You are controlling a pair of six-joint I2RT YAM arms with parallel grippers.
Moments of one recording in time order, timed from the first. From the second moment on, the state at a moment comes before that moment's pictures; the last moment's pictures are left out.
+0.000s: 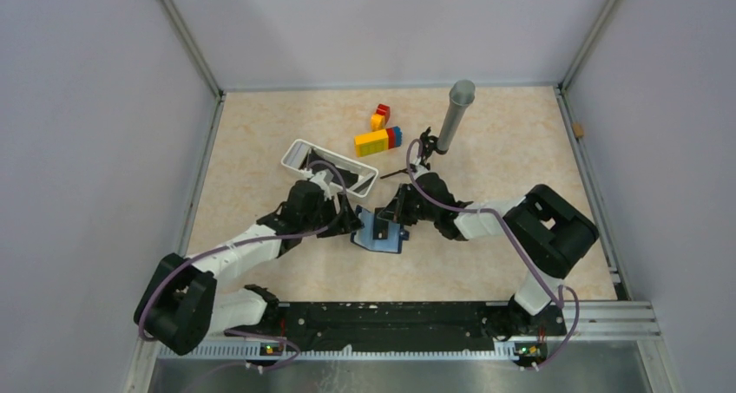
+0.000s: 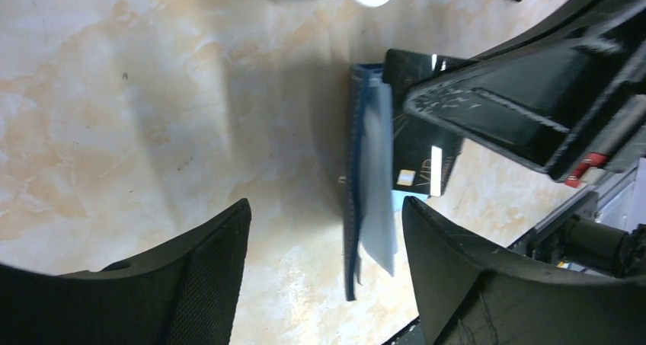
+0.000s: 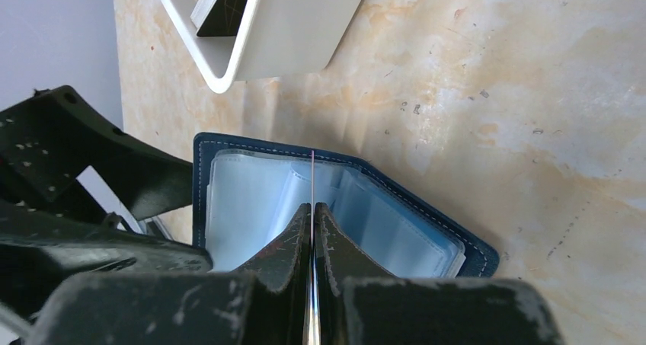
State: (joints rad) left arm -0.51 1.17 0.50 -0.02 0.25 -0.67; right arm 0.74 1.70 0.67 0.48 -0.23 0.90
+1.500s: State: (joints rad) left arm -0.88 1.29 0.74 -0.28 -0.10 -0.74; right arm 0.78 1.31 0.65 0.26 -0.15 0.94
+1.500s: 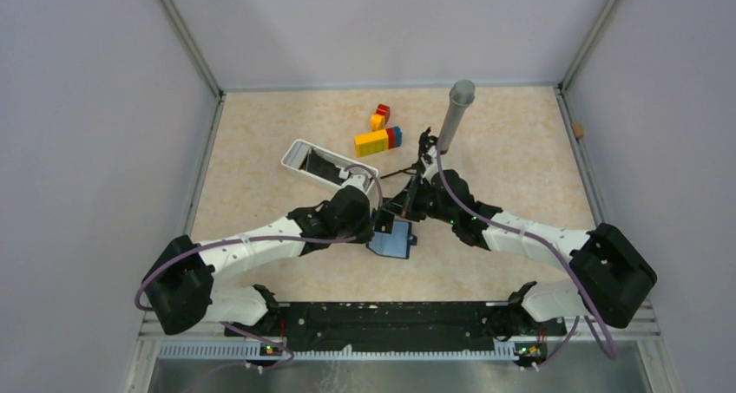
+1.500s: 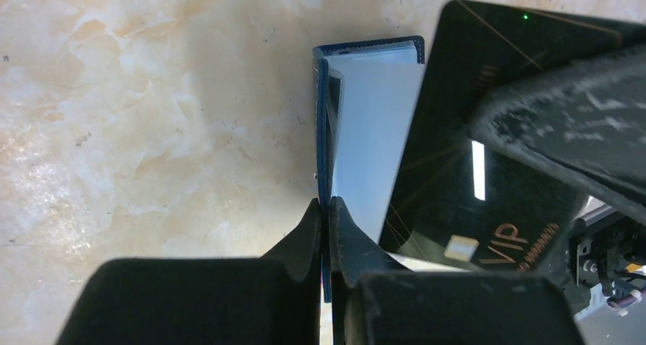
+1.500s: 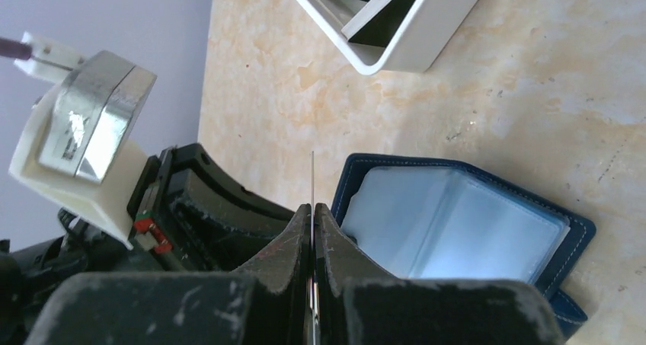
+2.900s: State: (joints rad) left arm -0.61 1.41 0.54 0.02 0.33 -0.65; right arm 0.66 1.69 0.38 0.79 -0.39 1.11
